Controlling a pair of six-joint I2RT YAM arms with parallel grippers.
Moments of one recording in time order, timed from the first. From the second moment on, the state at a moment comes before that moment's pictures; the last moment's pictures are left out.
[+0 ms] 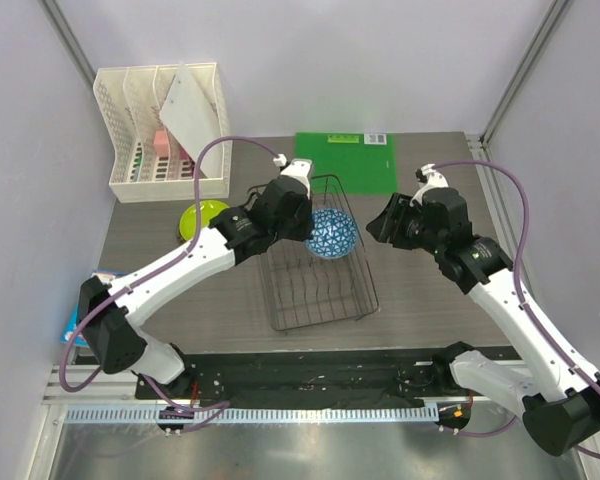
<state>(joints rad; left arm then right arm) -0.85 1.48 1.37 -0.52 -0.23 -0.50 0.42 0.98 1.01 -0.56 -0.04 0.56</state>
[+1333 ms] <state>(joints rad) -0.86 1.37 1.37 -0.46 -0.26 -0.48 0.45 0.97 1.04 -0.58 -0.08 0.58</state>
